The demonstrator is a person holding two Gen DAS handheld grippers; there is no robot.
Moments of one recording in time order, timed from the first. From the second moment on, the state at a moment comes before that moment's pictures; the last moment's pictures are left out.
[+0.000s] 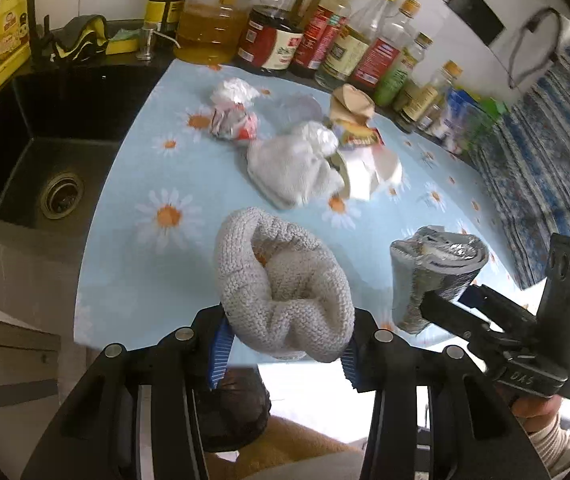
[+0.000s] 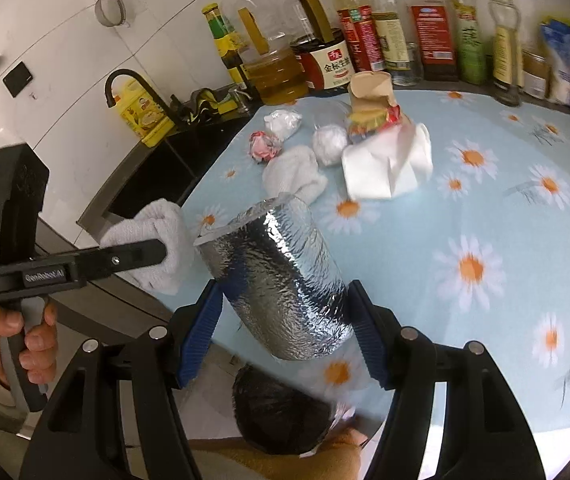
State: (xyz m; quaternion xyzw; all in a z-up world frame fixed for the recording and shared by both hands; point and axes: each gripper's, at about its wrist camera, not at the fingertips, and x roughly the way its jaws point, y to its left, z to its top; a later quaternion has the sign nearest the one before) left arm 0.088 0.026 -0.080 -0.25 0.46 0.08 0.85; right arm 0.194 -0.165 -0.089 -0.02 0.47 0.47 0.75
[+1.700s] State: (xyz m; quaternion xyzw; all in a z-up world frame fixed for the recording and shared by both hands) left arm -0.035 0.043 -0.286 -0.30 0.62 -0.01 0.72; right arm 0.057 -0.140 -0.246 0.06 0.66 0.30 0.69
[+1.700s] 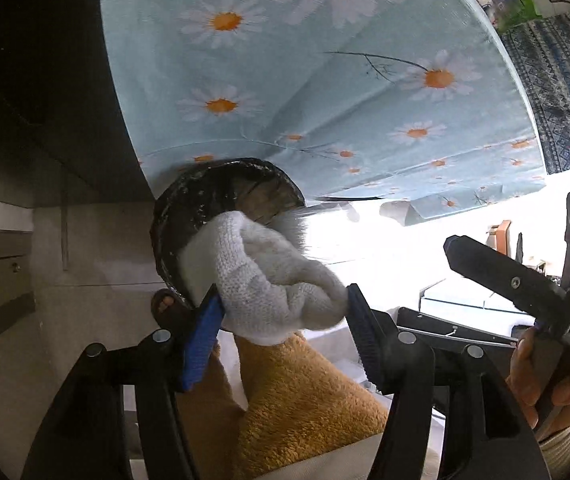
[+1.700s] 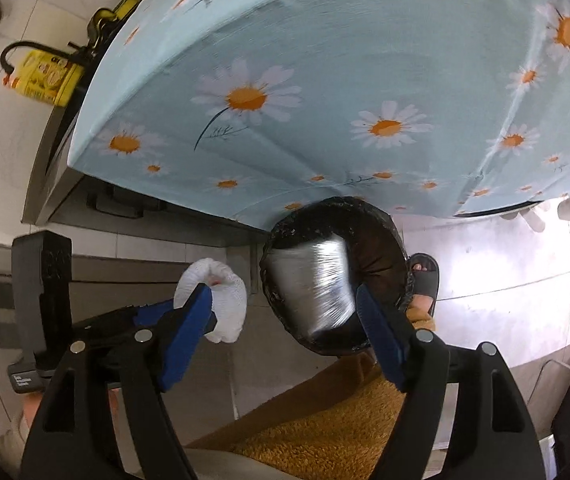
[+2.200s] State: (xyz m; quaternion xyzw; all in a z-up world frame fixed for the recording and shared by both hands) left arm -0.025 0.045 -0.263 -0.30 0.61 -0.01 0.73; right arm 0.065 -0.160 -0.229 0.08 0.64 0.29 0.70
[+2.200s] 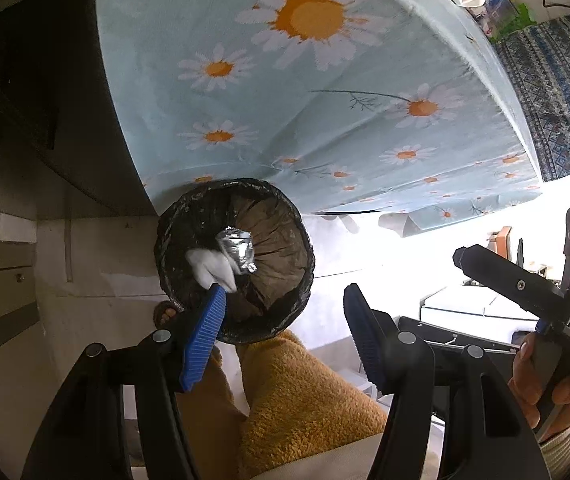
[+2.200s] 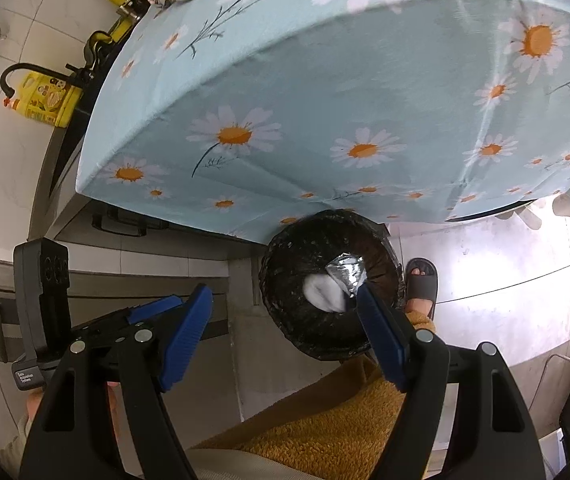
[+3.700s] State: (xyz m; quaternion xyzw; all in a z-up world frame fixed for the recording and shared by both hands) left arm 0.015 0.097 -0.095 -0.28 0.45 0.00 0.85; right arm 0.137 -0.148 -0.050 -0.02 0.45 0.31 0.84
